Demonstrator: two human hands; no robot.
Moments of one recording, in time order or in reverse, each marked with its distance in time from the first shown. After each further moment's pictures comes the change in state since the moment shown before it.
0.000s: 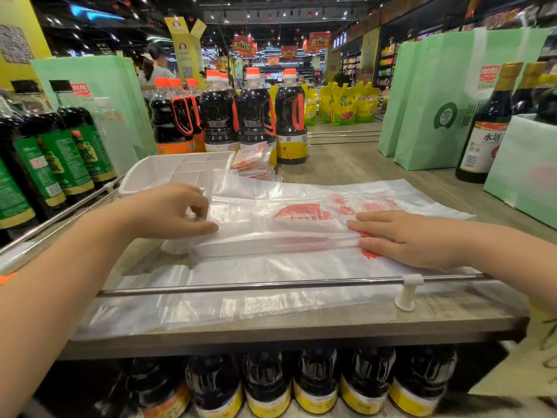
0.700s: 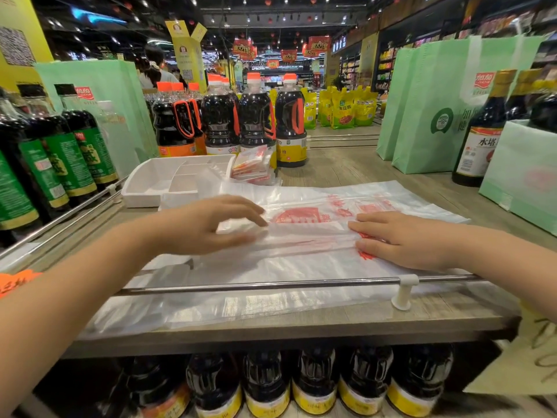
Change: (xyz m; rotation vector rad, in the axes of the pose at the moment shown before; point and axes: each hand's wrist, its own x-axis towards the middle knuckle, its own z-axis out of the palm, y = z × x) left_hand 0.001 0.042 0.014 -0.118 -0.004 0.306; right_hand -0.002 -0.005 0.000 -0.039 0.027 0.012
